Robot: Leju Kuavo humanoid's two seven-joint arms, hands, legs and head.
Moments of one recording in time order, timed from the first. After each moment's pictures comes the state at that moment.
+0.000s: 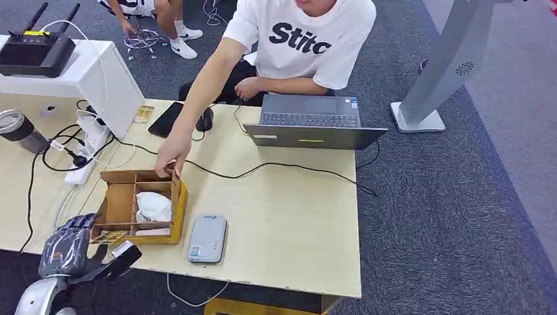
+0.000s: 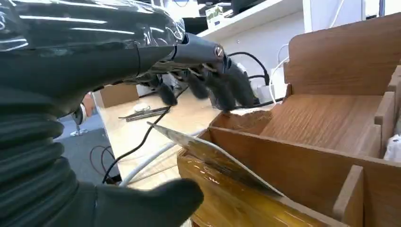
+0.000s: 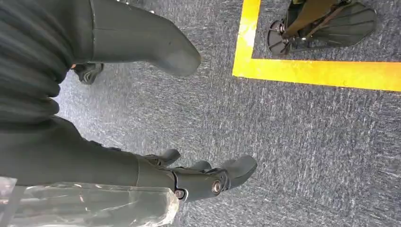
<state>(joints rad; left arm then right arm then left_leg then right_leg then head) 0.10 0.29 0.06 -1.19 -1.14 0.20 -0.10 -0.06 -0.03 1.26 -0.09 -1.08 -0.42 -0.13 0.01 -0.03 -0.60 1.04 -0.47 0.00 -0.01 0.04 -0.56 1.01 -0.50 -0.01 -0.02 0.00</state>
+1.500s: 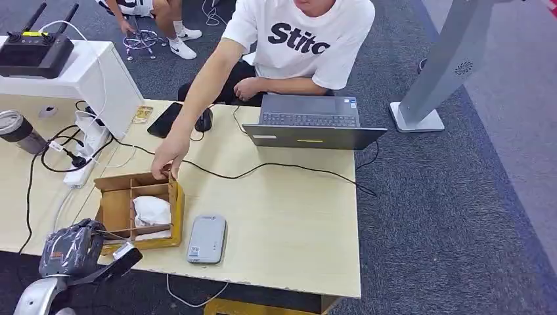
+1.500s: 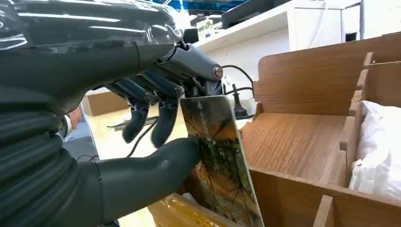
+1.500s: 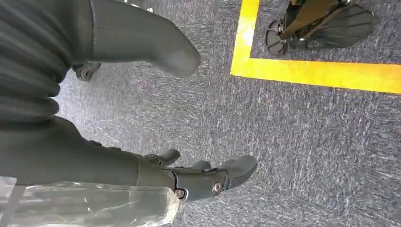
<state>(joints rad) 0.11 0.30 0.05 -1.19 -1.15 0.22 -0.10 -0.07 -0.03 1.28 -0.09 -1.08 -0.41 -0.14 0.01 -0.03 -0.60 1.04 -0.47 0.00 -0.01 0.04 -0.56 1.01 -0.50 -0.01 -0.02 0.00</state>
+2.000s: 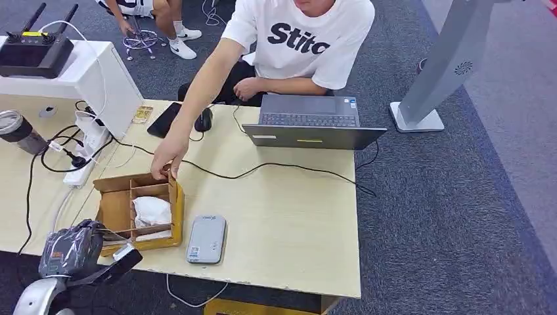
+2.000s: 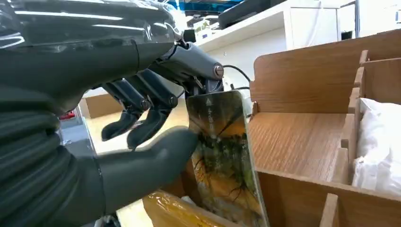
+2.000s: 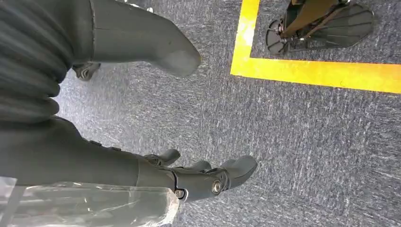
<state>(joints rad) 0.11 0.31 0.05 -1.21 -1.15 0.23 -0.10 -0.06 -0.03 1.28 -0.09 -1.09 -0.42 -0.14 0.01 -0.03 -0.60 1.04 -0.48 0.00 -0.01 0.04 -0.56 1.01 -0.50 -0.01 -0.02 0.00</state>
